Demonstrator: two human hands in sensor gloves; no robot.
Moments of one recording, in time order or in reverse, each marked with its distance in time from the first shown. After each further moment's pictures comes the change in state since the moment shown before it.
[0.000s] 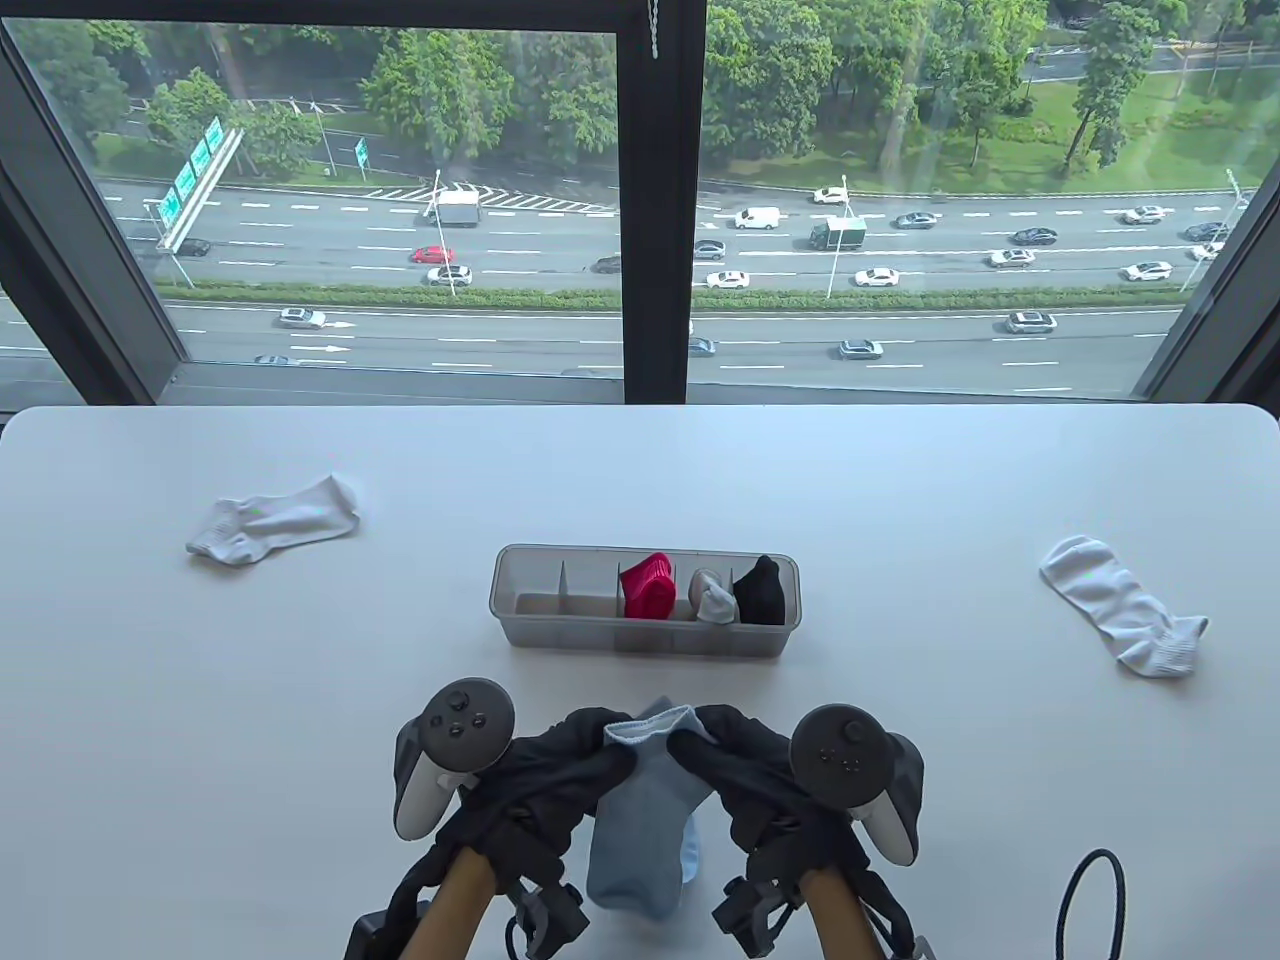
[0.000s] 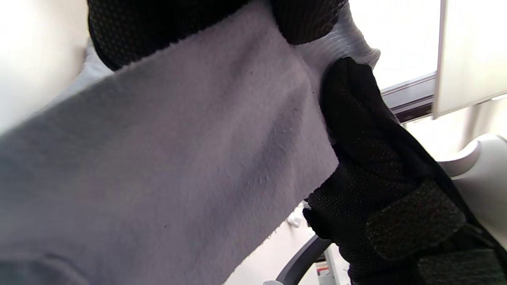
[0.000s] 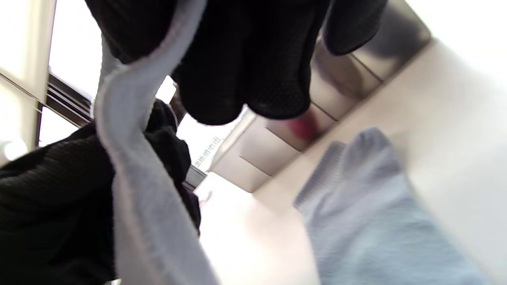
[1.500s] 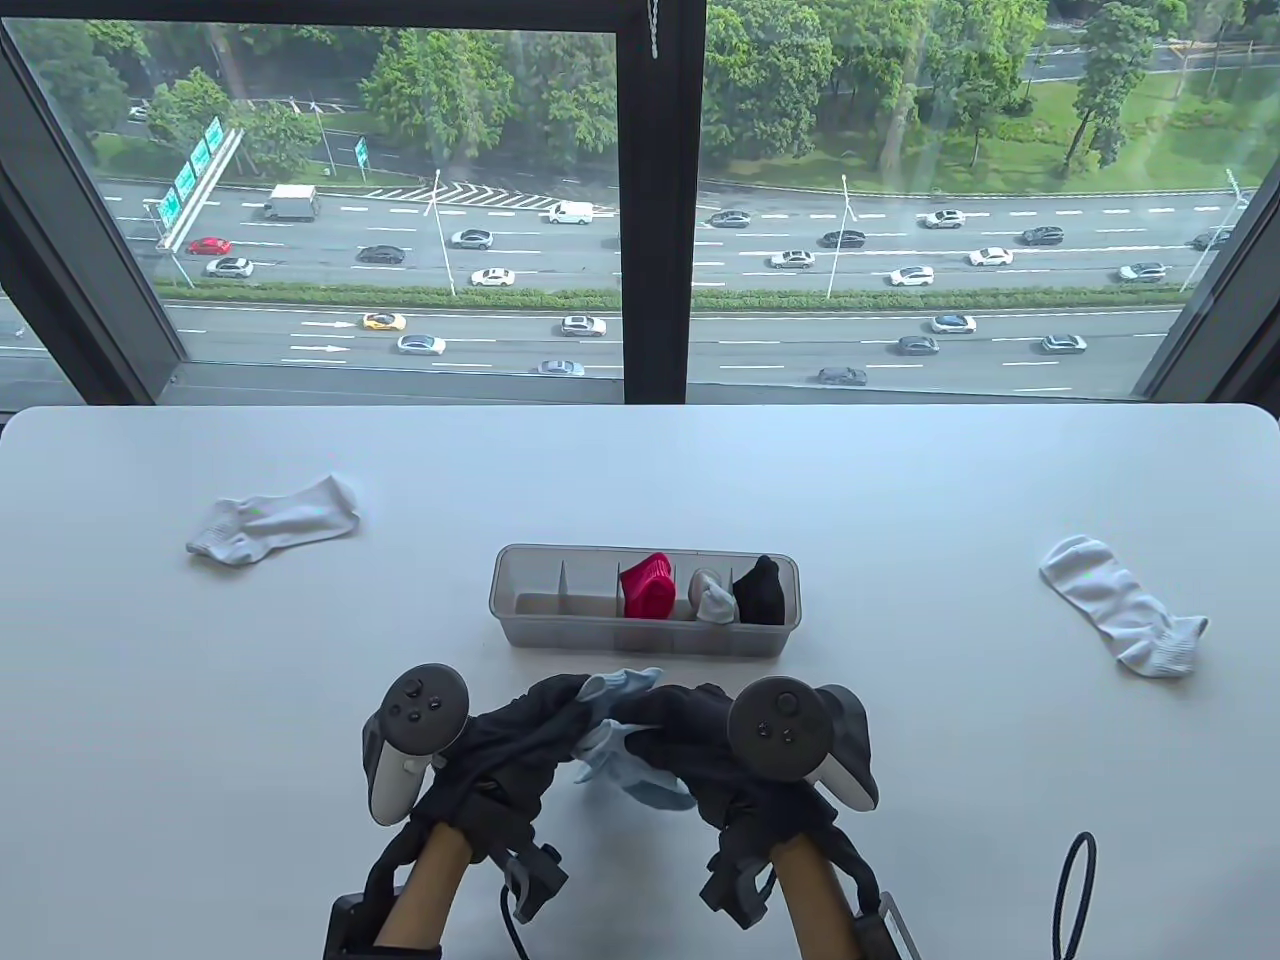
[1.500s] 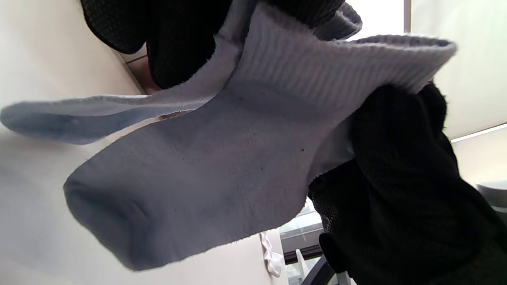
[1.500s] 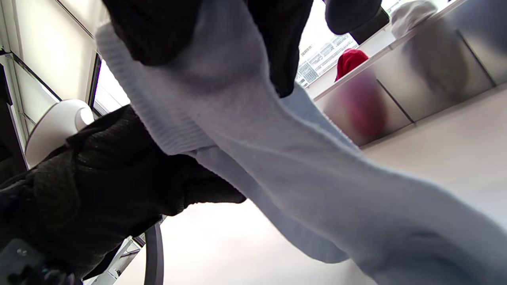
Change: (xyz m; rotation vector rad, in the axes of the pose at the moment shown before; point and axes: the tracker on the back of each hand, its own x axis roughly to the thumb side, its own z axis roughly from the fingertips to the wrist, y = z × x) left_hand -0.006 0.034 0.001 0.107 -0.203 0.067; right_hand 0.044 -0.002 -0.015 0.118 -0.316 0.056
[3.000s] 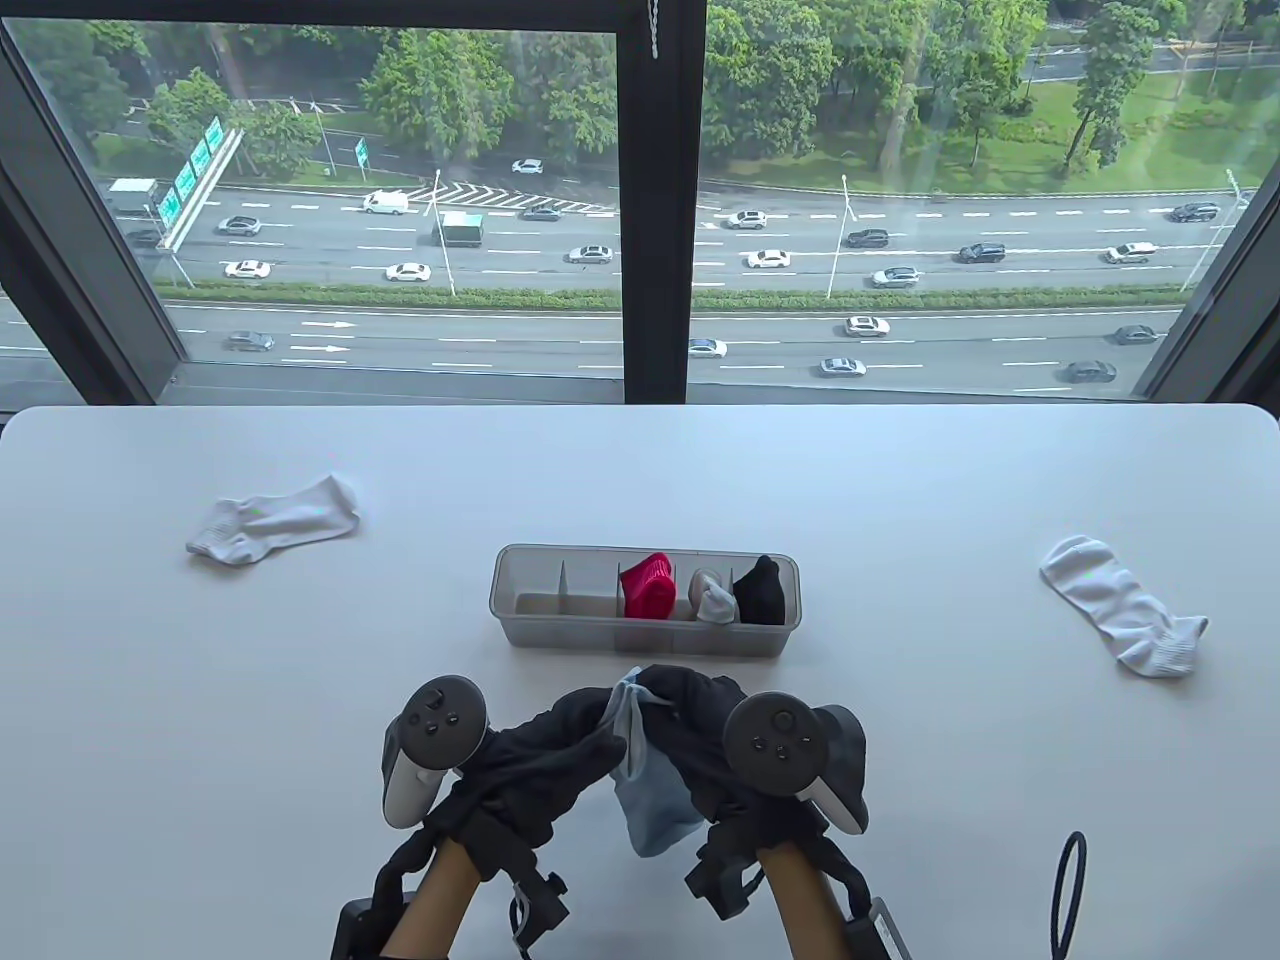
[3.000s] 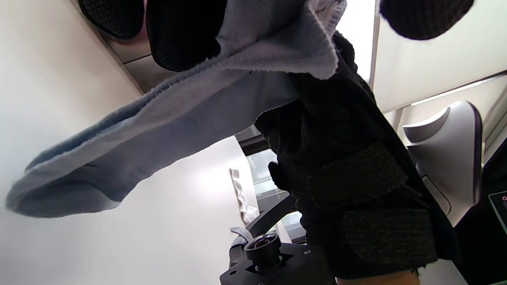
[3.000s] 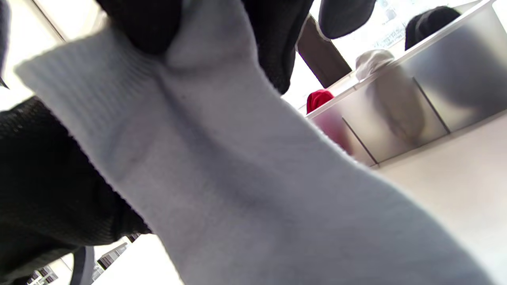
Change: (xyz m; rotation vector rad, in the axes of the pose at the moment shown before) left_hand 0.011 -0.018 0.004 -0.133 -0.082 -0.021; right_hand -0.003 0.008 0.003 -0.174 0.064 0.154
